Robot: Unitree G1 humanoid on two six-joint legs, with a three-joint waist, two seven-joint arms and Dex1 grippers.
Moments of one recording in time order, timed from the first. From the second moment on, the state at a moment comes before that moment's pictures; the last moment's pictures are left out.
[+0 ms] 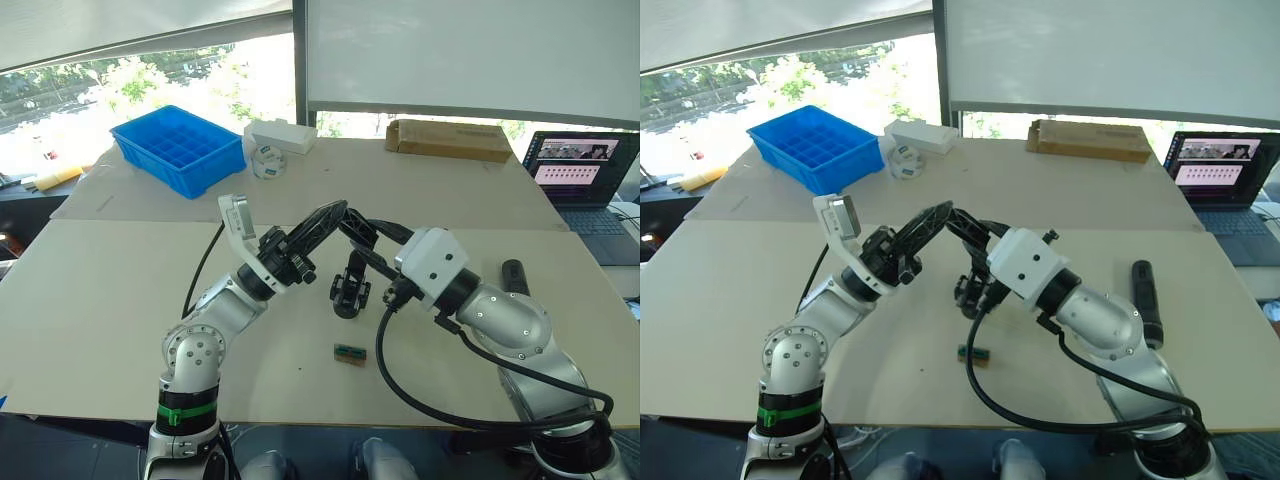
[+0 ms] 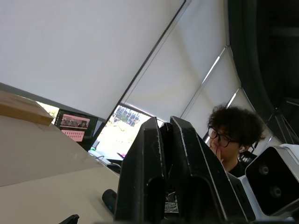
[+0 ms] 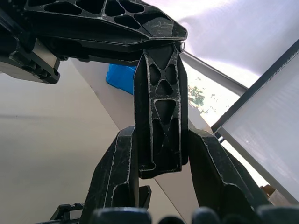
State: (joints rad) left arm -0.43 0.12 0.09 -0.34 -1.08 0.63 -0.47; right arm -0.35 -0.54 0.15 -0.70 0.08 0.45 0.48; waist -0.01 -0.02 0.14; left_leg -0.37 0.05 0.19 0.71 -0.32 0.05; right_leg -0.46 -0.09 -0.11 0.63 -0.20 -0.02
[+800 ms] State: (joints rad) left arm -0.67 0.63 -0.07 -0.08 -1.01 0.89 -1.17; right arm -0.71 -0.73 -0.06 -0.50 1.08 1.37 0.69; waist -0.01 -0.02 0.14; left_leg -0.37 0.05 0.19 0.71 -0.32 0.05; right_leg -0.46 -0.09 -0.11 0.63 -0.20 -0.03
